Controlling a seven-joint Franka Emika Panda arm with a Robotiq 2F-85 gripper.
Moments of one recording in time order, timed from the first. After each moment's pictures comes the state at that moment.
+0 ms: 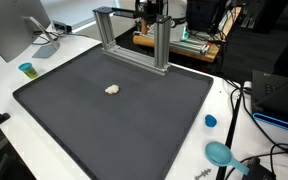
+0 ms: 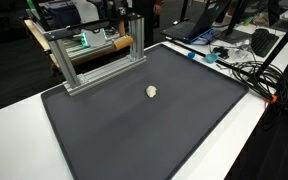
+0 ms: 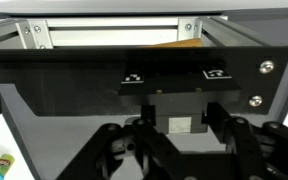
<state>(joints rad) -0.03 -0.74 0.03 -2.74 -0.02 2.18 0.04</state>
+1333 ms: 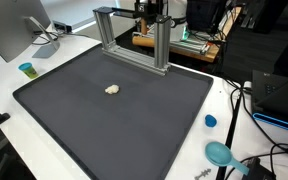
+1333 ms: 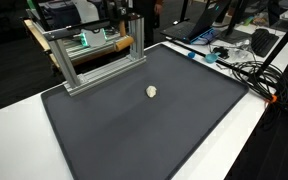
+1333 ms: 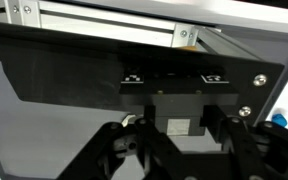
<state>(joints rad) 0.04 -0.73 -0.06 -2.73 -0.01 2.16 -0.14</state>
